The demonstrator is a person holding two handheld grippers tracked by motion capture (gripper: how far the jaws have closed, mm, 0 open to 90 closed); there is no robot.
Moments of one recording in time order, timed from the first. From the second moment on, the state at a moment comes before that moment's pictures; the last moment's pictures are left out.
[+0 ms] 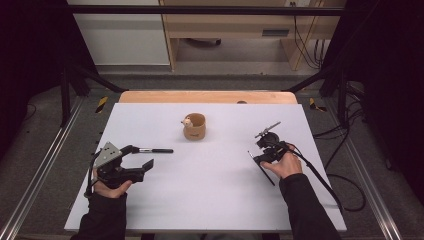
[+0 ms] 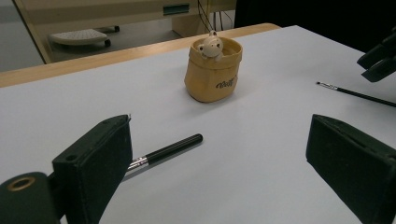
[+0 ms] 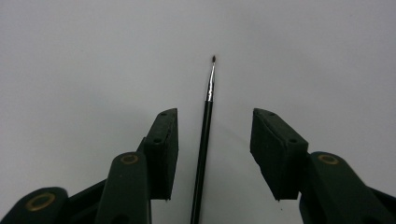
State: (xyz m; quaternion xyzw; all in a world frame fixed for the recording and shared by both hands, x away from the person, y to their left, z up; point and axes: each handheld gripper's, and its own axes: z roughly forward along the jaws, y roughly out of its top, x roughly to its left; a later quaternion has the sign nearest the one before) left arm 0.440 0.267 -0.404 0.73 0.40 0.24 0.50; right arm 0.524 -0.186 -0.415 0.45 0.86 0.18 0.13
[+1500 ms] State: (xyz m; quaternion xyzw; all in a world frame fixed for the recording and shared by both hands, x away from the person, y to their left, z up) left arm 0.440 0.265 -0.405 0.74 0.39 0.24 0.50; right arm 0.528 -0.183 -0.448 0.46 0.87 0.13 0.08
